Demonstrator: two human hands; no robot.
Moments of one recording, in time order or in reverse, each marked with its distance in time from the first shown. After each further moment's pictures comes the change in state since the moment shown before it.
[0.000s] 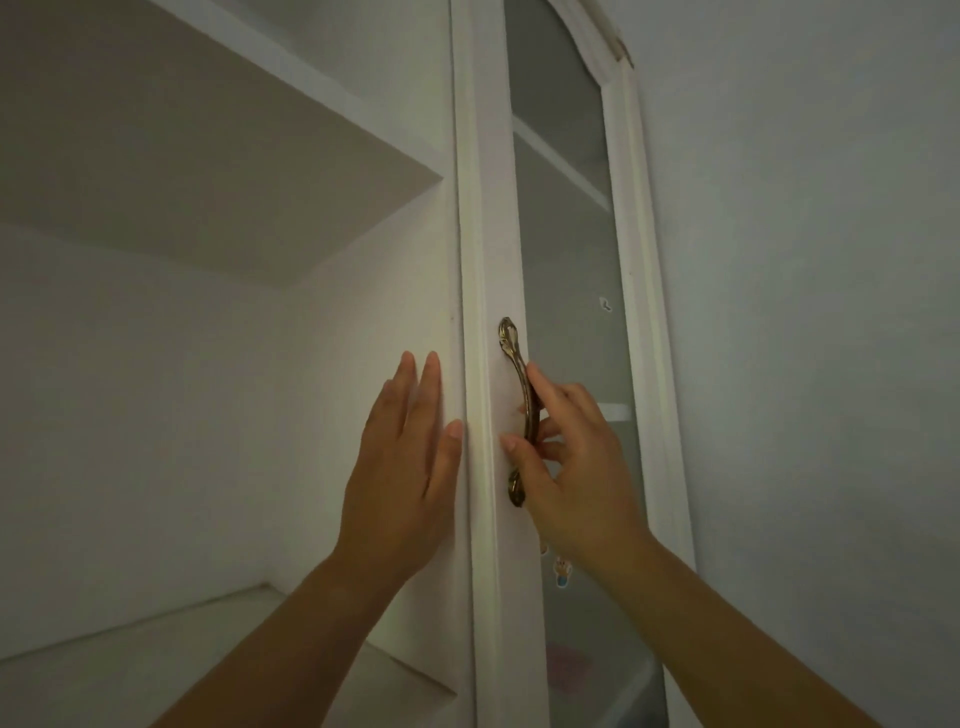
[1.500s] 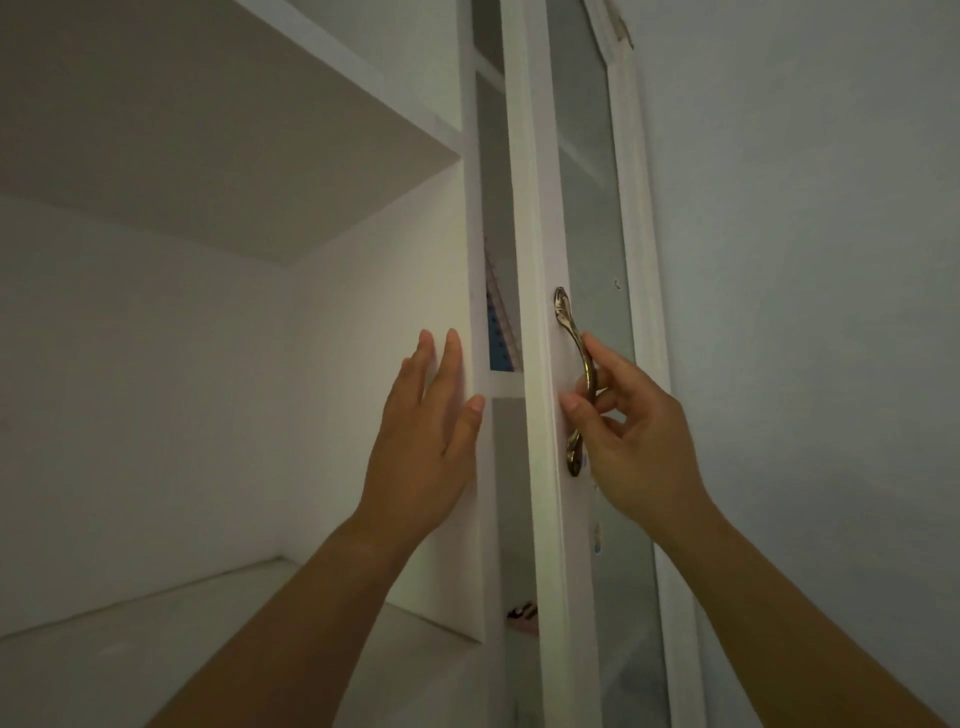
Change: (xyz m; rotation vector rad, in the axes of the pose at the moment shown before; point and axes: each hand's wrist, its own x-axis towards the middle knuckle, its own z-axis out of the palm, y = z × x) left_hand 0.004 0.002 -0.011 -0.048 -0.104 -0.026; right_hand -0.004 -0.005 -0.026 0.105 0.089 0.113
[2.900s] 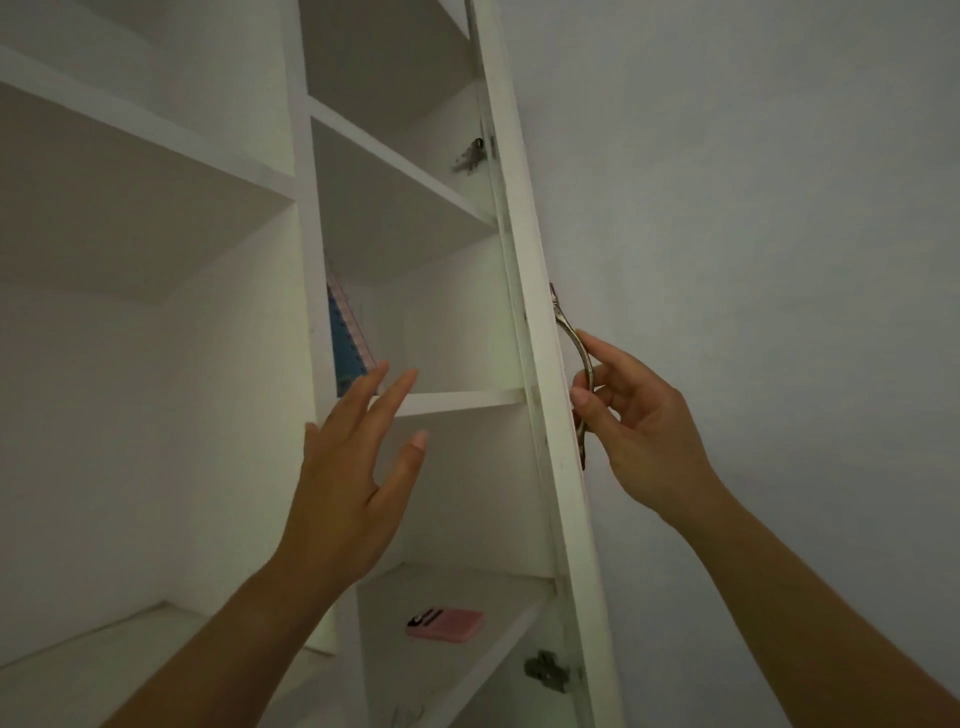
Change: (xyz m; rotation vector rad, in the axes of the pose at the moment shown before) left_hand -0.019 0.077 0.015 -0.125 -0.030 0.125; right_hand -0.010 -0.007 -0.135 0.025 0.029 0.015
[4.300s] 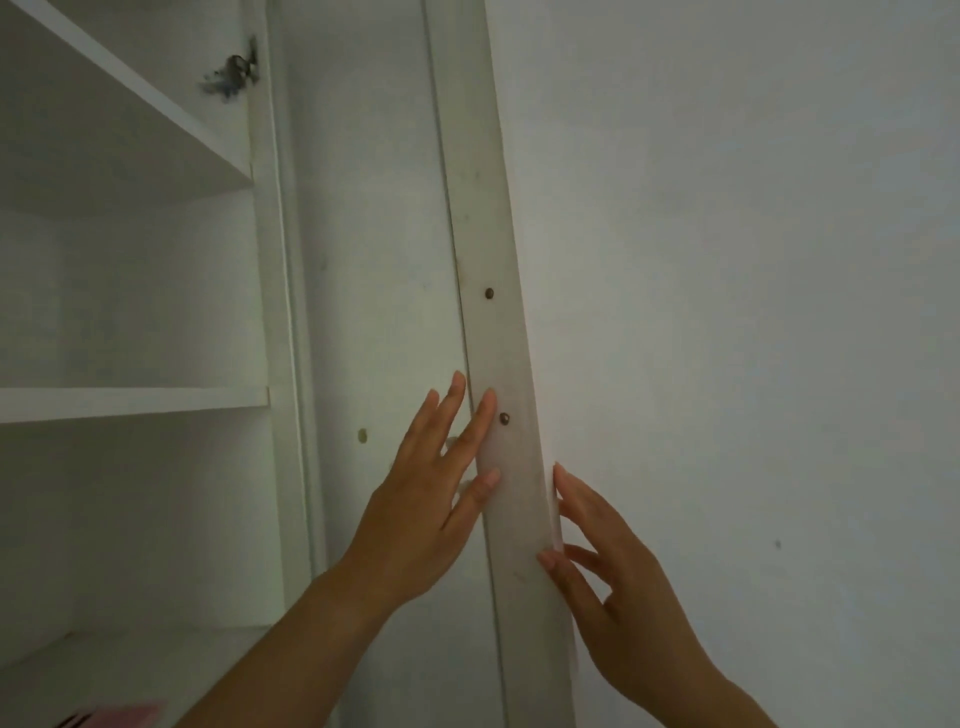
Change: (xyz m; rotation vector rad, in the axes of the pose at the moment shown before) left_hand 0.037 0.130 0.240 -0.290 -0.270 0.247; right_hand -0.098 0.064 -0.166 -0.610 -0.030 0.179
